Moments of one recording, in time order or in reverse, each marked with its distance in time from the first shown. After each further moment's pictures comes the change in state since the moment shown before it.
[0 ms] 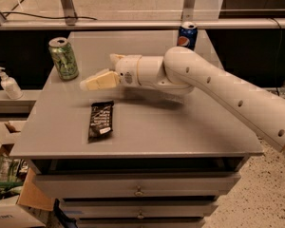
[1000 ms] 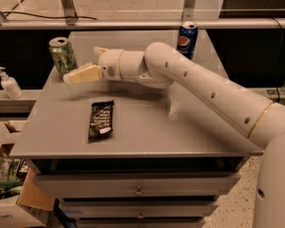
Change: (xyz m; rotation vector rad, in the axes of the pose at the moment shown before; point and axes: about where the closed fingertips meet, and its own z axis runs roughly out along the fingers) arm -0.016 -0.010 0.054 -0.031 -0.050 -0.042
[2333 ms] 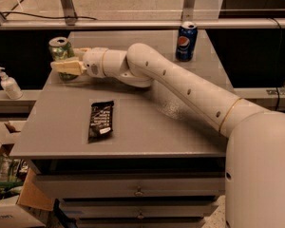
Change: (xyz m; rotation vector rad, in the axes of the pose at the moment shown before) arm -0.008 -0.006 0.063 -0.029 -0.065 0.006
